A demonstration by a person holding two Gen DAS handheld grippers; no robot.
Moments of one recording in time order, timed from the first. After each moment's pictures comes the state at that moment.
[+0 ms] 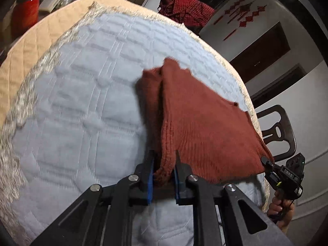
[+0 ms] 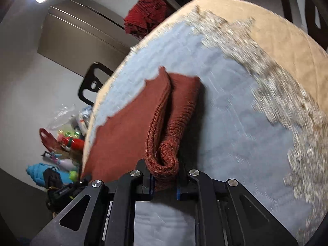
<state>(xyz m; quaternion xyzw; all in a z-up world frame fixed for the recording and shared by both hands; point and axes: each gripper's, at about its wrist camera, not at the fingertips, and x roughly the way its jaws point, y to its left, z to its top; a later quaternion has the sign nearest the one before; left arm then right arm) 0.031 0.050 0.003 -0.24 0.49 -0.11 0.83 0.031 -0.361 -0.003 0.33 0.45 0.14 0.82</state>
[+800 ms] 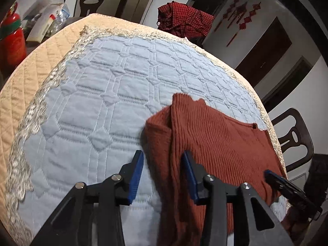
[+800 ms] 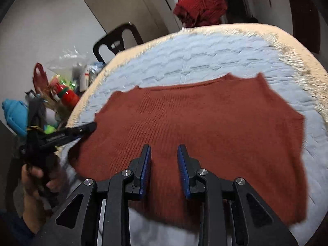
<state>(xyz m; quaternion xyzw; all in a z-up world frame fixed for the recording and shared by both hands) 0.095 0.053 0.004 -0.18 0.44 -0.08 0.87 0.081 -0.219 0.014 0.11 0.44 0.21 0.87</state>
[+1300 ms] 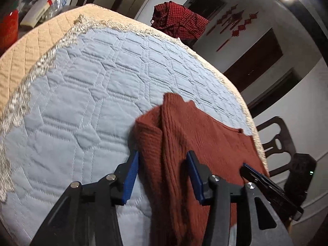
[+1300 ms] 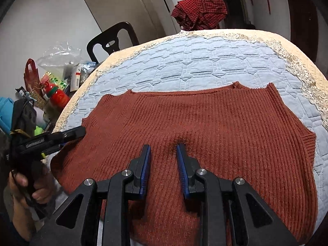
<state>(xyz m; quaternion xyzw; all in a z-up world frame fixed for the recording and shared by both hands) 0.089 0.060 -0.005 -0.25 0.44 -0.13 0.85 0.090 -0.205 0.009 0.09 0.43 0.19 0.88</state>
